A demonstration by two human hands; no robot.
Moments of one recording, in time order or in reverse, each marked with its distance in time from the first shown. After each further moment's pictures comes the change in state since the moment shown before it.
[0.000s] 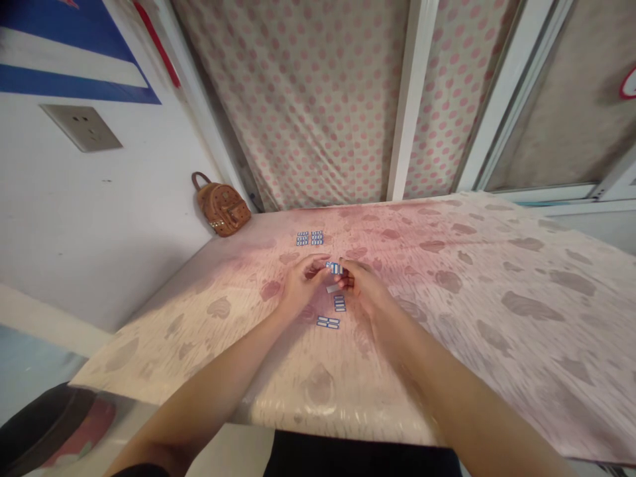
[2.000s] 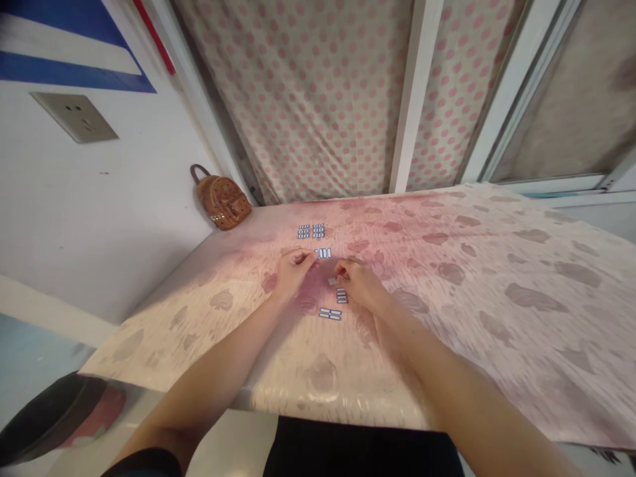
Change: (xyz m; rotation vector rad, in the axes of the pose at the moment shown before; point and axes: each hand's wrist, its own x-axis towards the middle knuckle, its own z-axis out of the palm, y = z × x) left_hand 0.011 -0.019 -0.015 -0.147 0.164 -0.180; right_hand 0.002 0.010 -0.014 -1.091 -0.074 -0.521
